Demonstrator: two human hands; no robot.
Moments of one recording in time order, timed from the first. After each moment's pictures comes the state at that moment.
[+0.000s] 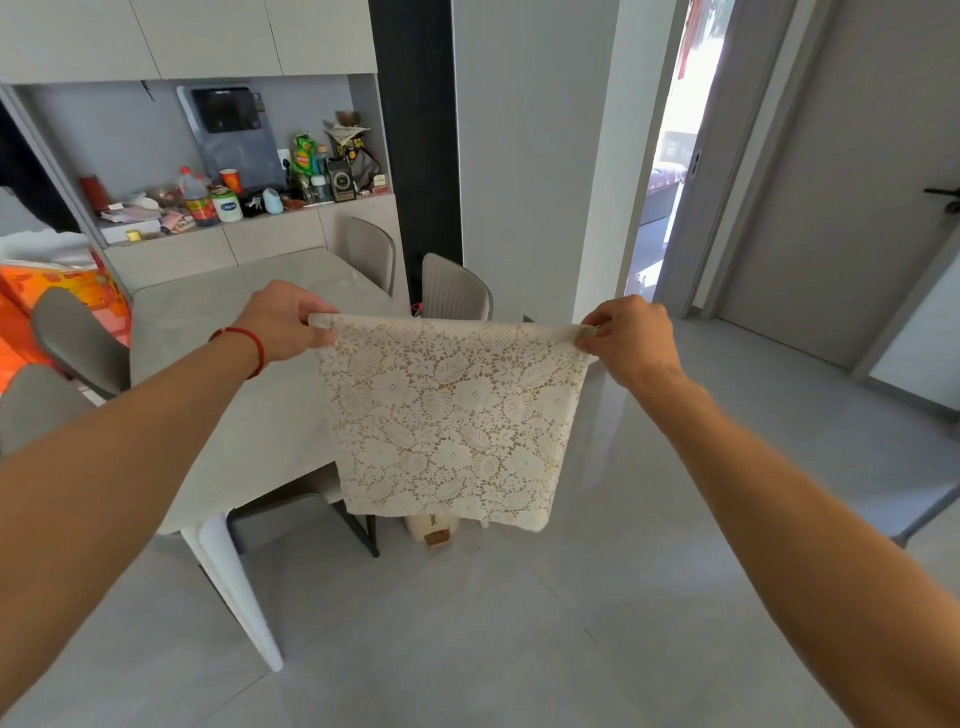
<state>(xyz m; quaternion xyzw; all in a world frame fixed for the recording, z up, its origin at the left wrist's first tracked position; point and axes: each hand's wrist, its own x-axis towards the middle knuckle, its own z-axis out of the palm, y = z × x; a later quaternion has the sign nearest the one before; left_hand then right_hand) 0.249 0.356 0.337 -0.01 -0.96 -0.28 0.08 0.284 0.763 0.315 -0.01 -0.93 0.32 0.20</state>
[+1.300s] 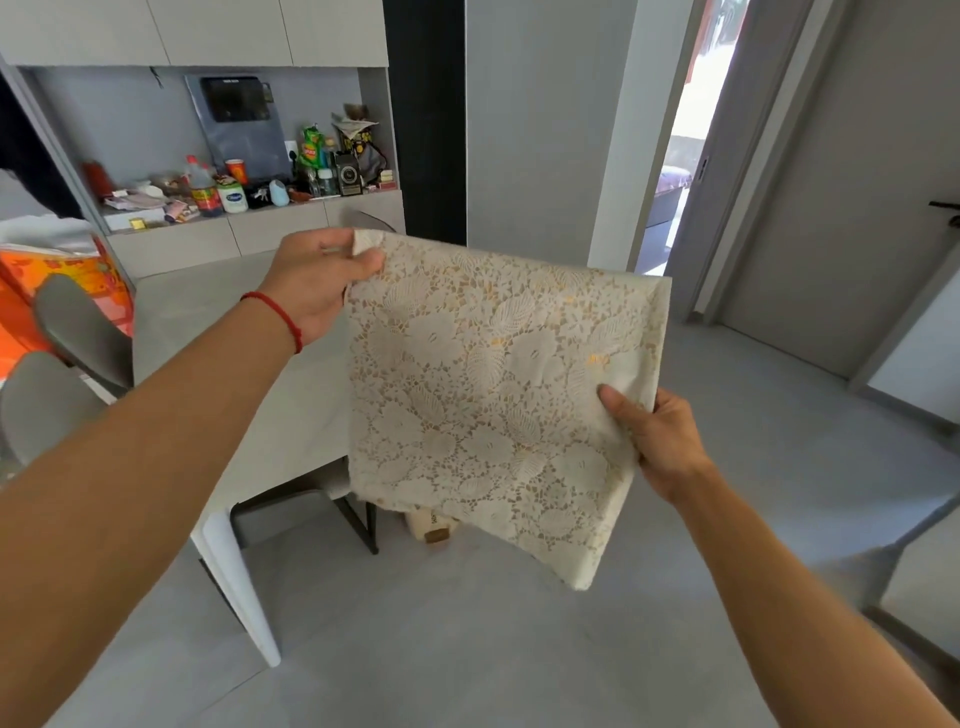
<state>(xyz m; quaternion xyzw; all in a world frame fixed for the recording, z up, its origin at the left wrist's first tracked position) 0.249 0.391 0.373 -0.03 -0.70 -0.71 0.09 0.331 0.773 0.228 -0.01 -0.62 0.78 0.04</state>
